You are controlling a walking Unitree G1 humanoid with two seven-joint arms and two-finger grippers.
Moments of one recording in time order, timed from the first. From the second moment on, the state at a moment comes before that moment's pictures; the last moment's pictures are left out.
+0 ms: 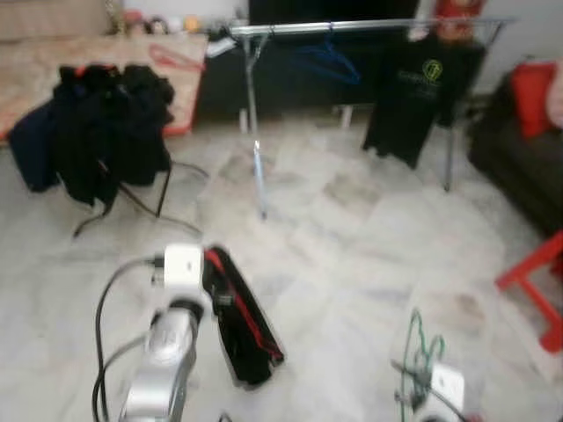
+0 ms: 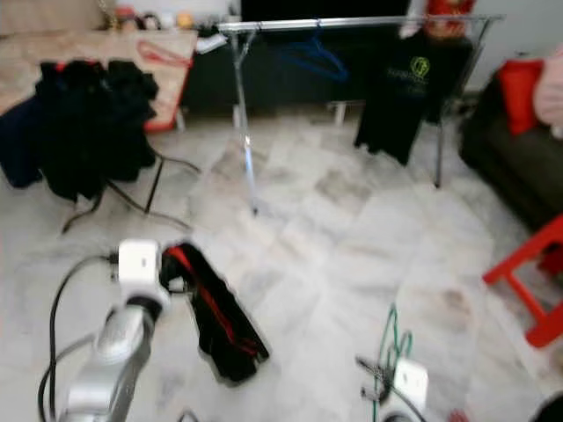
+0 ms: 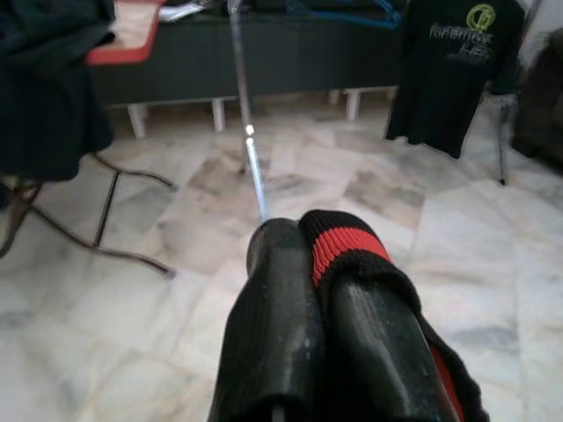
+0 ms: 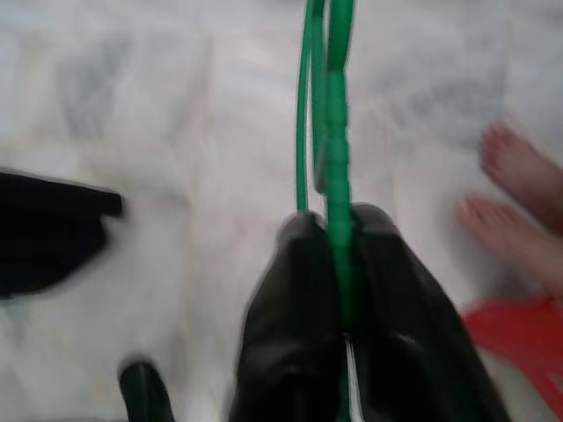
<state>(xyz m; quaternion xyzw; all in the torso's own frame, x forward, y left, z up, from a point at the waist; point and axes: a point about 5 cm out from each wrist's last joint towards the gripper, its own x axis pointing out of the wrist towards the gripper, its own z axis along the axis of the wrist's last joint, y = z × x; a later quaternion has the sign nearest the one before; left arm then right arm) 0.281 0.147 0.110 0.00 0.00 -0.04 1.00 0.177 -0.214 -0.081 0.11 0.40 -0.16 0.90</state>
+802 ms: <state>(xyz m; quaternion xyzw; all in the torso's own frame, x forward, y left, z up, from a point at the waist) 0.281 0.148 0.109 0.00 0.01 -0.04 1.00 0.175 -0.216 -0.082 0.11 0.41 -0.15 0.89</state>
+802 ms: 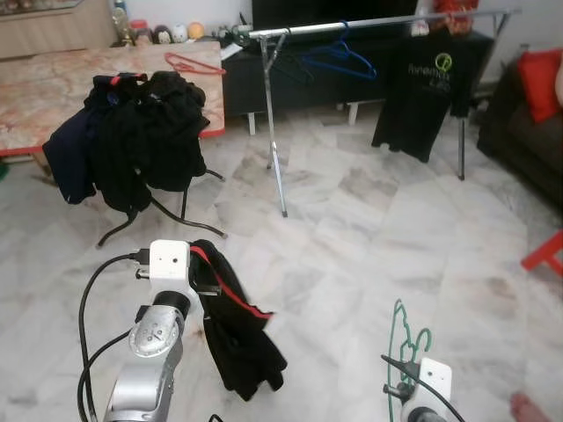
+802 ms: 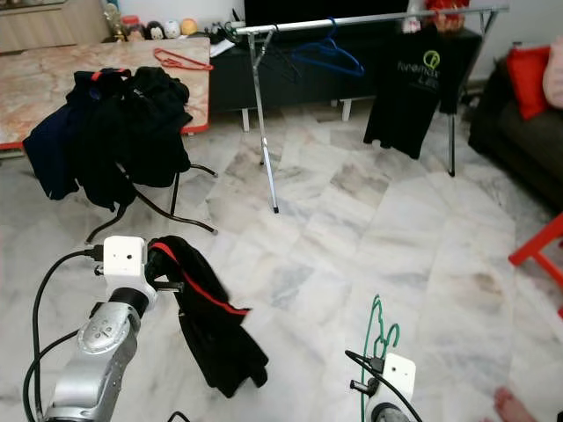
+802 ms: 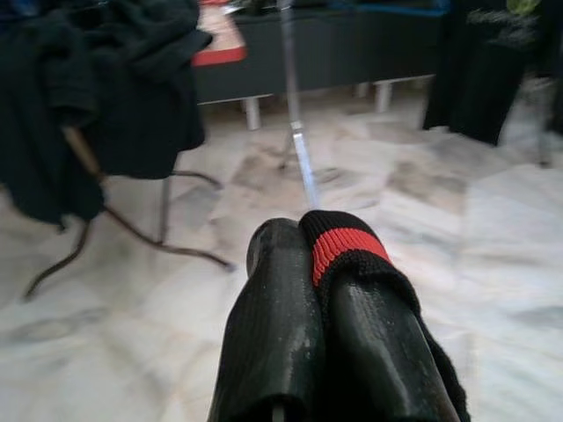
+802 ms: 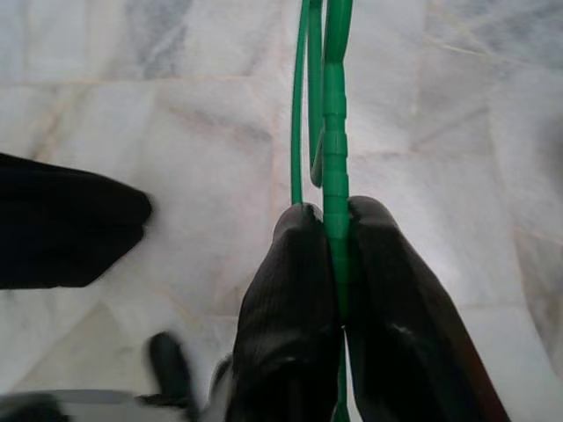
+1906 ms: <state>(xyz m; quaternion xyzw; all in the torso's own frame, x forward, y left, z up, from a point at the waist) 0.281 0.151 0.110 0.01 0.01 -0.03 1.00 0.182 -0.213 -0.079 0.11 0.41 -0.13 0.90</state>
